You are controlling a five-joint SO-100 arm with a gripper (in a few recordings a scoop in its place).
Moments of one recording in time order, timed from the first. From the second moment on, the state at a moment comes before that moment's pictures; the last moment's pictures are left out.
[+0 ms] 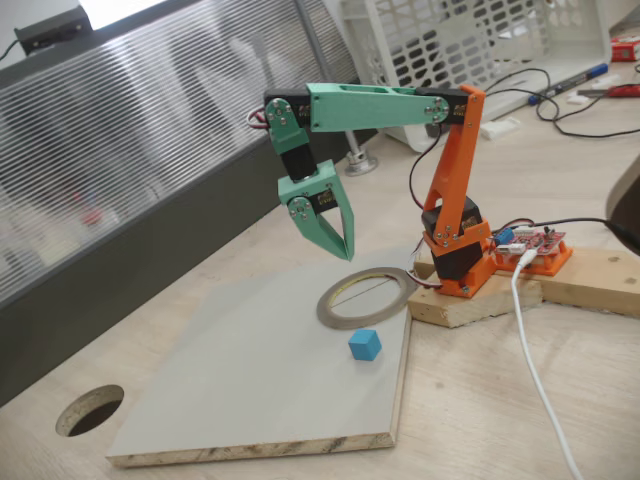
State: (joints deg) arm -15.2 112.1 94.6 114.1 101.6
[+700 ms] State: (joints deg) arm -18.5 103.1 110.0 87.5 101.6
